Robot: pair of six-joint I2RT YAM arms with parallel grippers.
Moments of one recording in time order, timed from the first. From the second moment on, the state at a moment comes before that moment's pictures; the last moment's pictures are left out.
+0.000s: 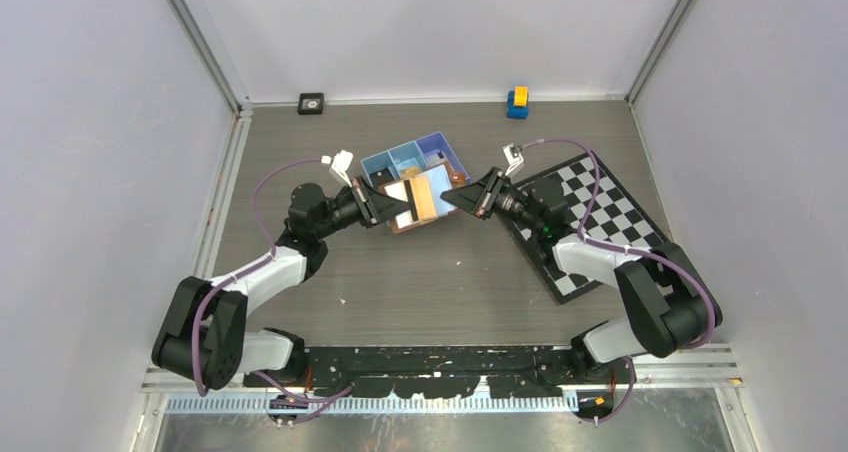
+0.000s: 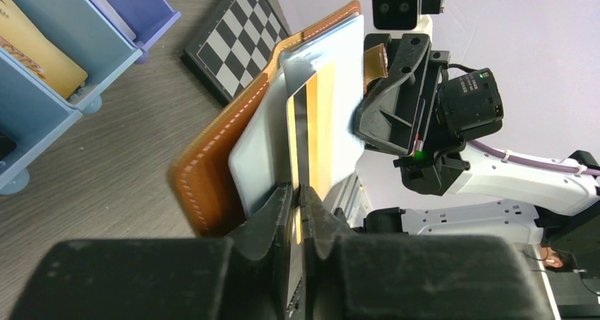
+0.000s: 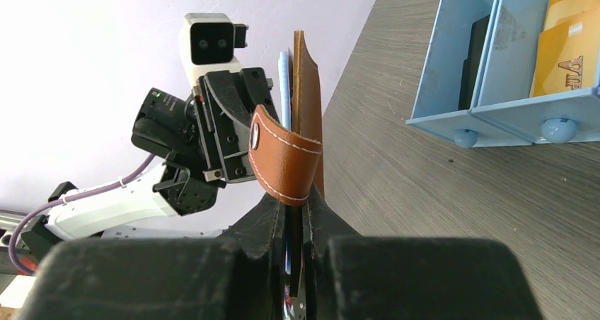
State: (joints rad) left arm -0.34 1.28 0.52 0.70 0.67 -0.97; right arm 0.45 1.44 0.57 0.93 -0.59 1.10
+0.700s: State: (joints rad) left arm -0.33 1.38 0.52 0.98 0.75 -1.12; right arm 0.47 1.44 0.57 0.98 -0.60 1.15
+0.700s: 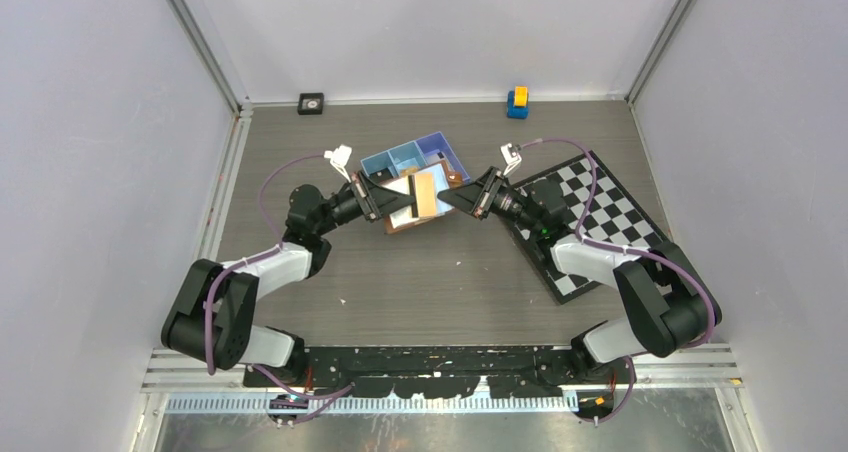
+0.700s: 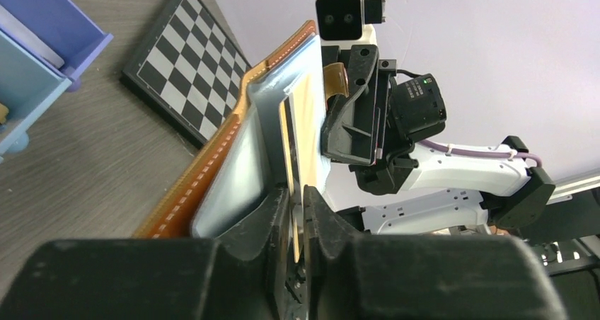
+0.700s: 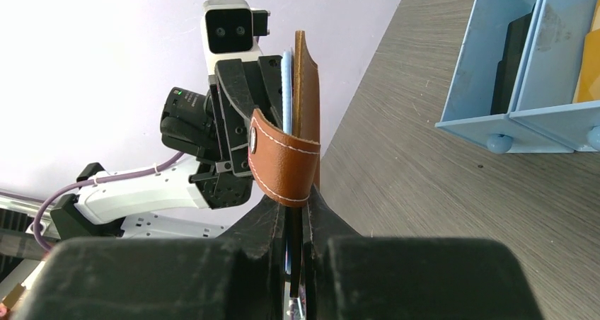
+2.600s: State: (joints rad) left arm -0.29 1.56 0.67 0.61 0.35 -1.07; right arm 0.40 0.90 0.52 0.28 -0.02 0.84
